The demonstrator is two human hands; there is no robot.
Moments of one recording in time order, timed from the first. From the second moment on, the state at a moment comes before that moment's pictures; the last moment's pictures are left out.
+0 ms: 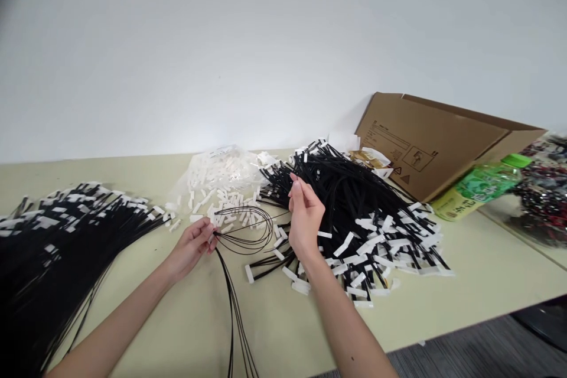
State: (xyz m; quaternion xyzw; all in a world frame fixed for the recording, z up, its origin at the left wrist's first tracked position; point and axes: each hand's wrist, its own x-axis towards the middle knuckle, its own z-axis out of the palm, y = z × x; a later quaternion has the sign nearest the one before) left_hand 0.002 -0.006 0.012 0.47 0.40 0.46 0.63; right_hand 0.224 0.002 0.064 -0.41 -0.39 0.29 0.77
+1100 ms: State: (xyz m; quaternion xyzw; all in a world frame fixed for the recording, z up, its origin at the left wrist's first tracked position) left_hand 0.004 -0.003 0.008 0.48 0.40 0.47 0.62; right_hand 0.171 -0.020 0.035 -0.42 -0.72 0.09 0.55
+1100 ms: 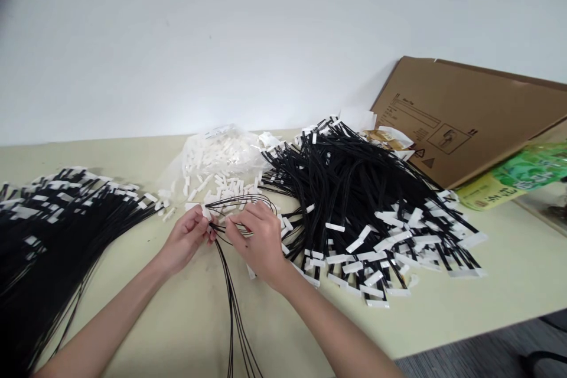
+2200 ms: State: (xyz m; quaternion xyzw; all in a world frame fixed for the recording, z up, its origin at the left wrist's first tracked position) left_hand 0.008 -0.010 0.012 0.63 0.44 0.39 0.50; right_hand 0.176 -0.022 0.031 -0.39 -0.84 0.00 0.37
